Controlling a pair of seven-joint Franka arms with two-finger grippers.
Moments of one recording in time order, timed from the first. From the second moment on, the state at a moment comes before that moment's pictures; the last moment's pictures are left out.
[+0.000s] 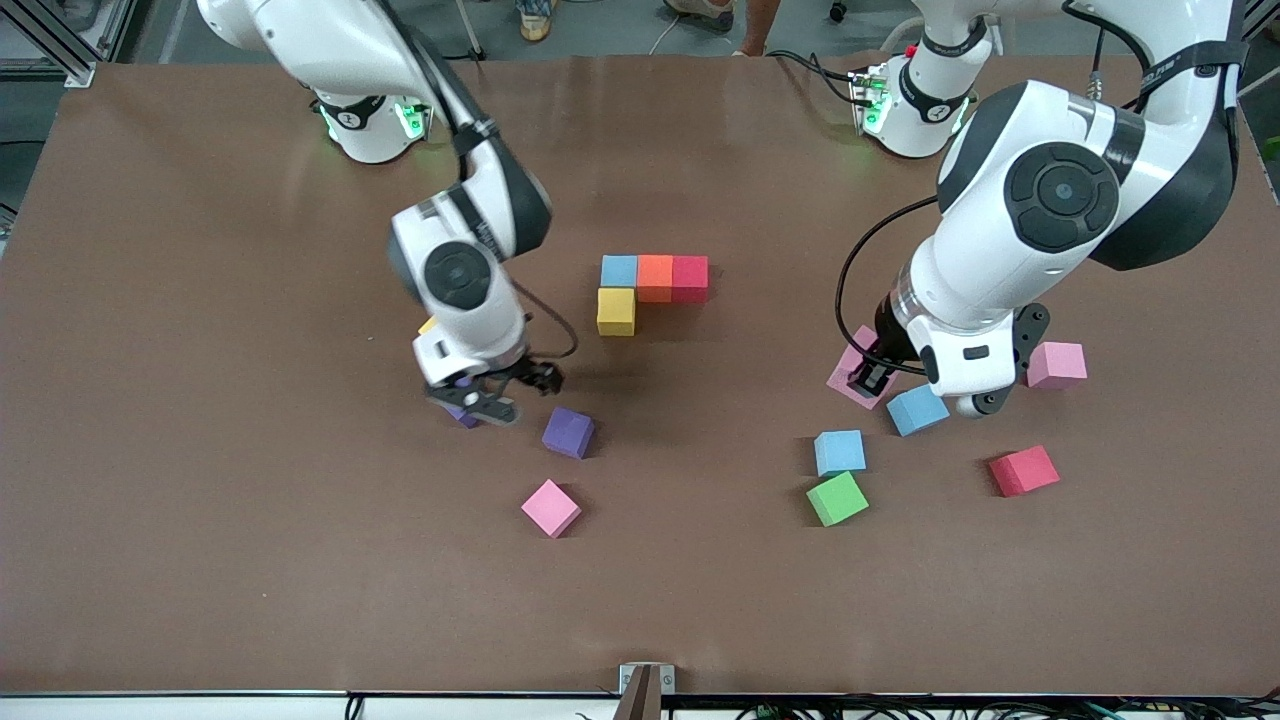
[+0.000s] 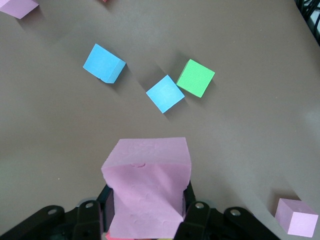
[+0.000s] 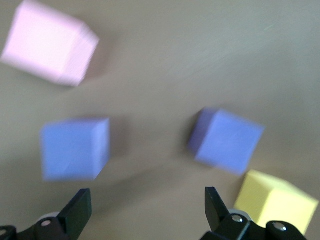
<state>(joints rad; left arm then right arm) -0.15 0.39 -0.34 -1.35 0.08 1.69 -1.40 0.60 0.49 -0.13 -1.72 0.04 2.17 0.84</state>
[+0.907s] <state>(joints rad) -0.15 0.41 -0.34 -1.35 0.08 1.69 -1.40 0.46 0.47 -0.12 -1.93 0.04 2.36 0.96</state>
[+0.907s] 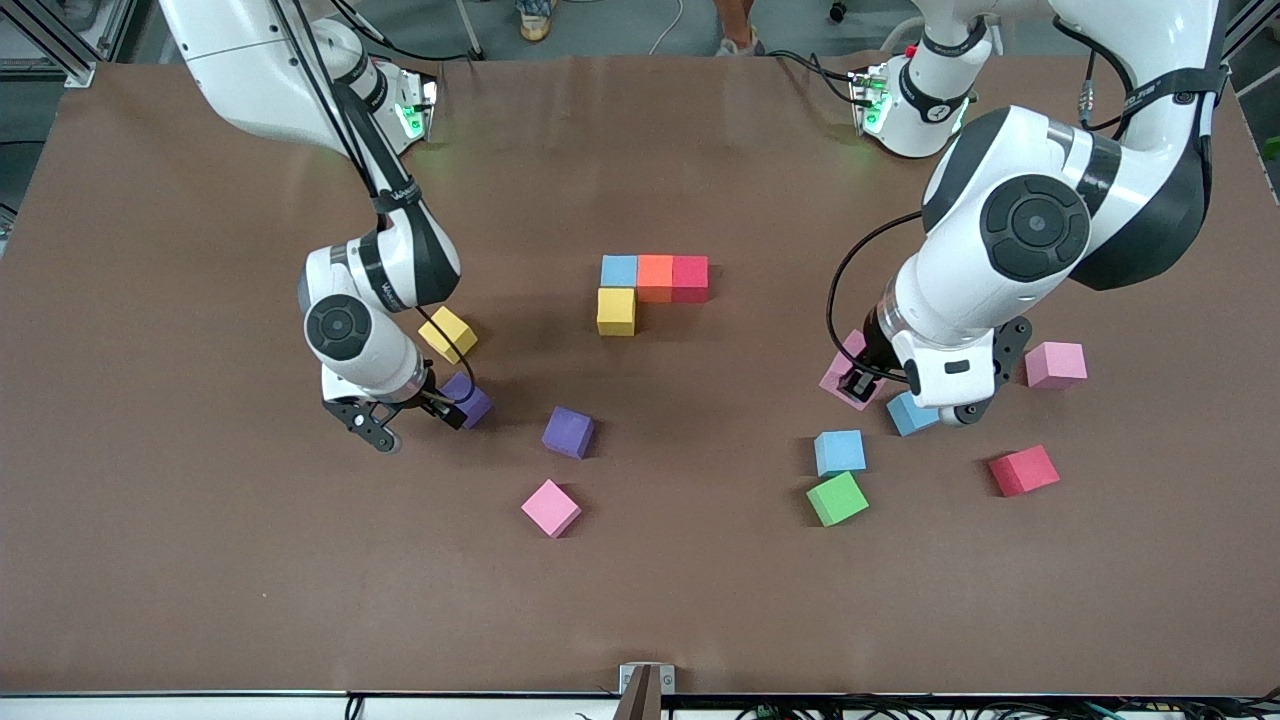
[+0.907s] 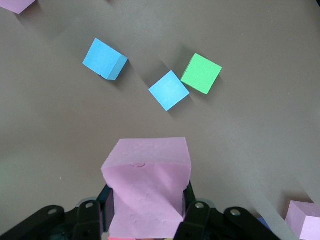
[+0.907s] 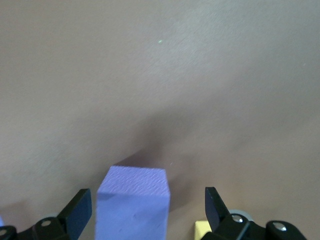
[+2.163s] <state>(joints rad) -0.14 0.41 -0.34 -1.35 0.08 1.69 -1.38 0.51 0.51 -0.12 -1.98 0.04 2.44 1.04</state>
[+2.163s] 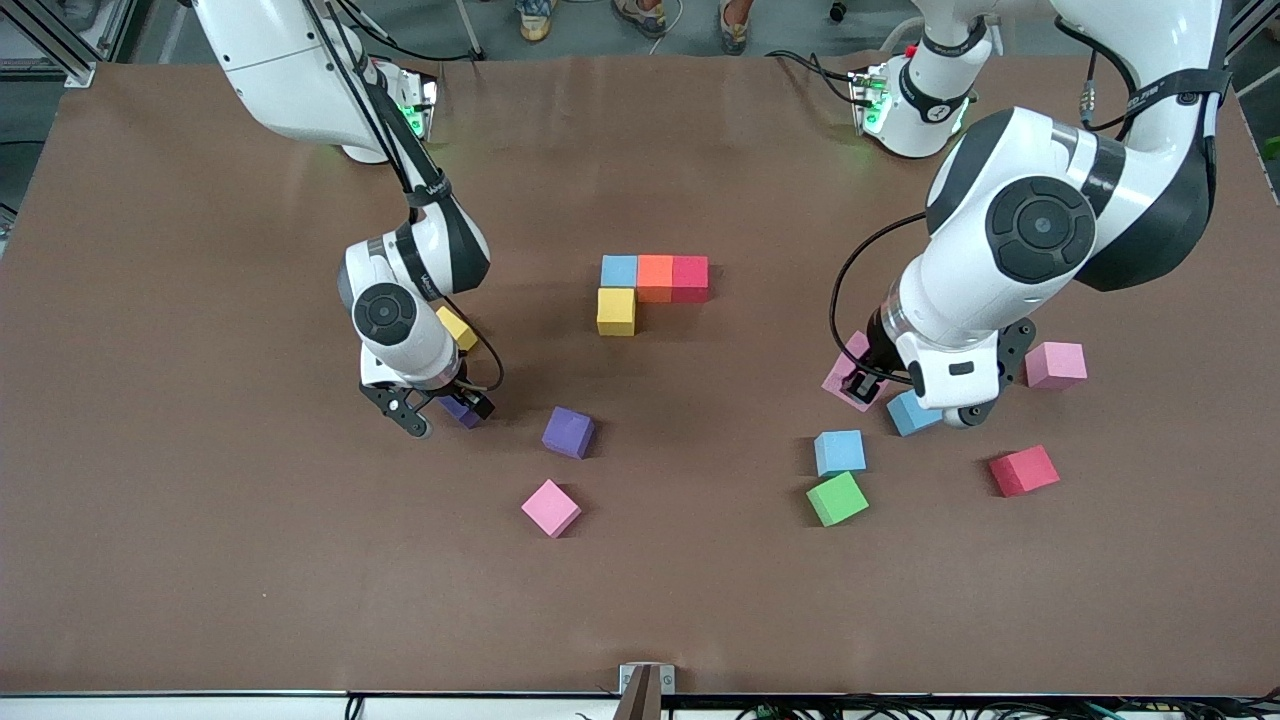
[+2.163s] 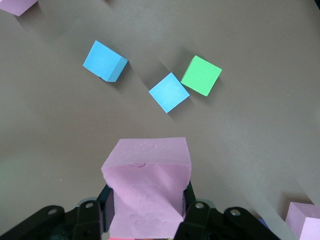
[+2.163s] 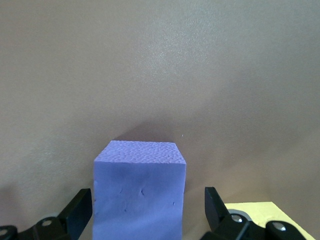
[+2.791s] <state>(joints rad) -0.14 0.41 -0.34 -1.35 0.08 1.69 -1.35 0.51 0.51 -0.12 -1.97 0.04 2.44 1.05</state>
